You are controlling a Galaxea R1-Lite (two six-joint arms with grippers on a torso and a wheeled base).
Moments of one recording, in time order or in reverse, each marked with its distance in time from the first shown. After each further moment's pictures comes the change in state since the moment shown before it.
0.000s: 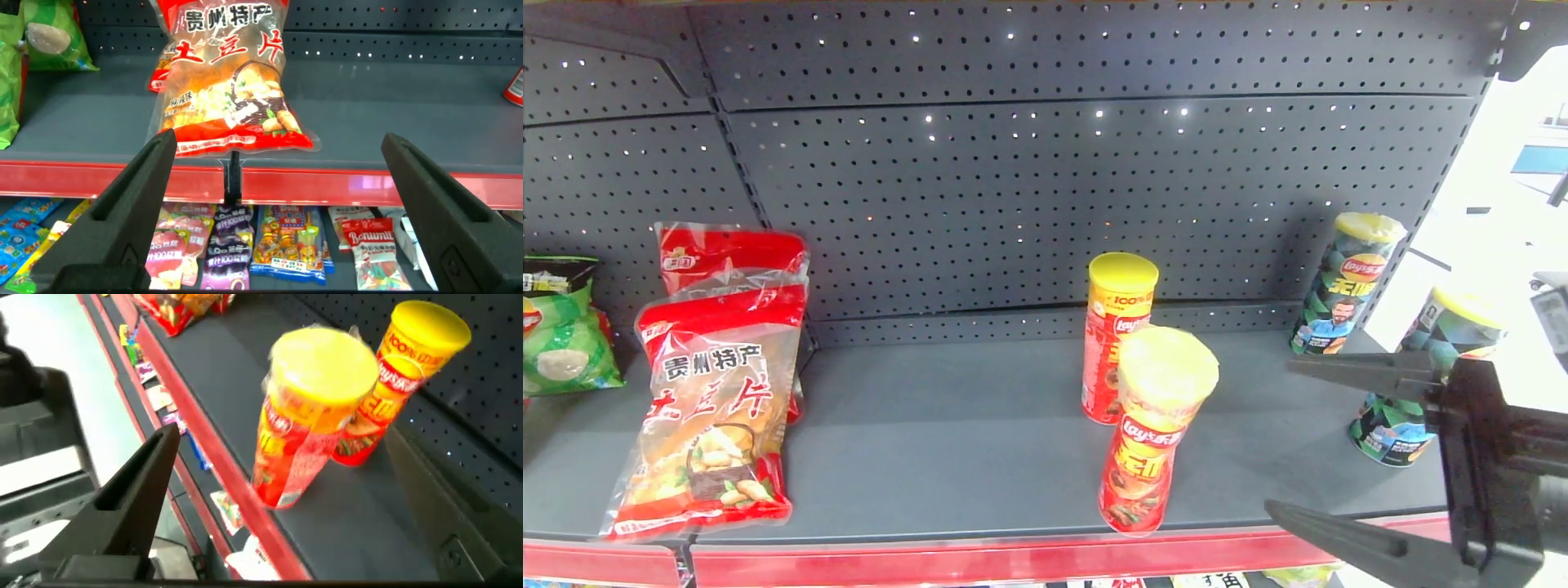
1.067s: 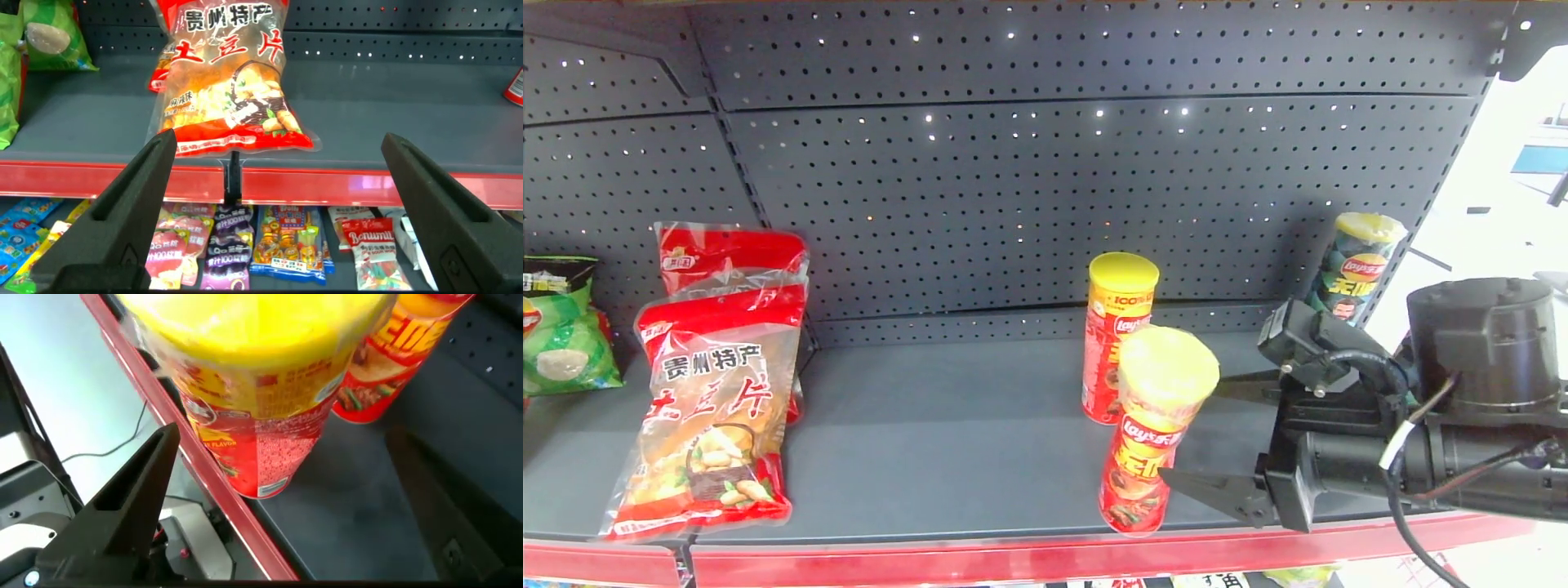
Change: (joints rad) left arm 0.000 0.000 0.000 0.000 0.000 0.000; right arm -0.076 0.338 -0.063 -0.026 -0.003 0.034
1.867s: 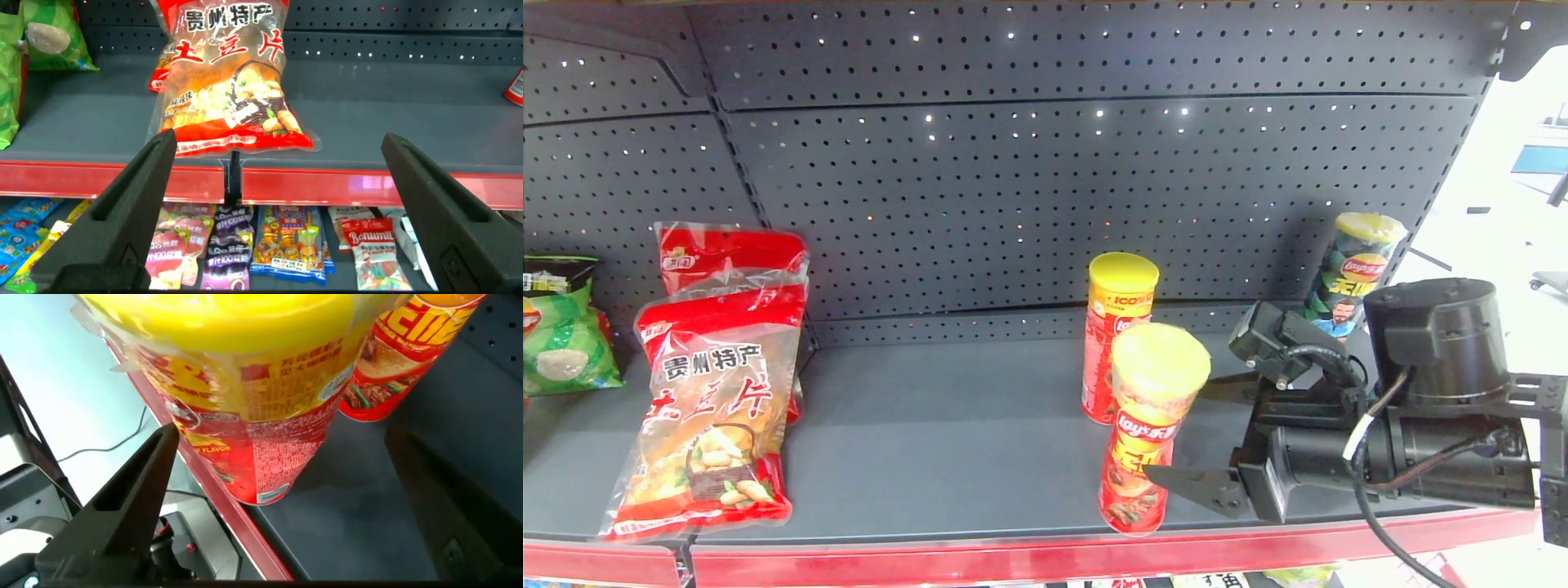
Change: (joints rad) left arm 0.000 0.000 0.000 0.000 0.000 0.000; right arm 0.004 0.061 -0.031 0.001 -0.006 0.016
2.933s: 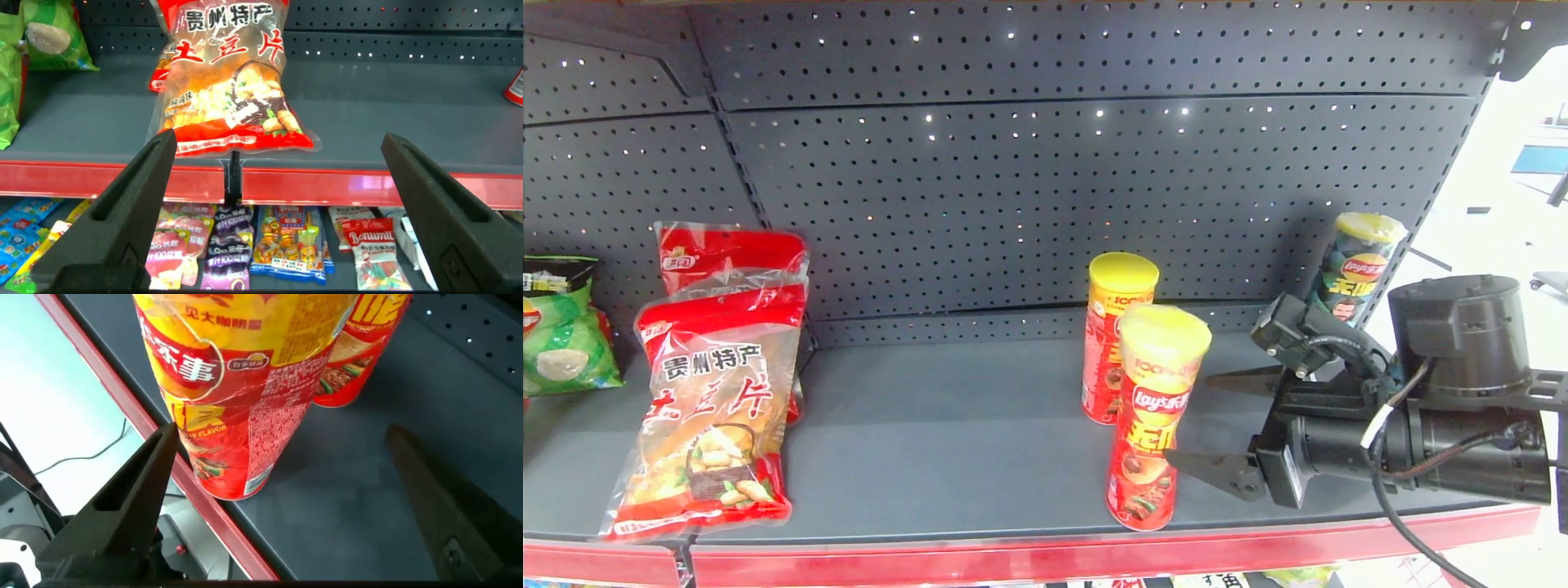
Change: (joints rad) left arm 0.000 0.000 0.000 0.000 0.000 0.000; right arm -0.062 -0.023 0.019 0.000 -0.014 -0.008
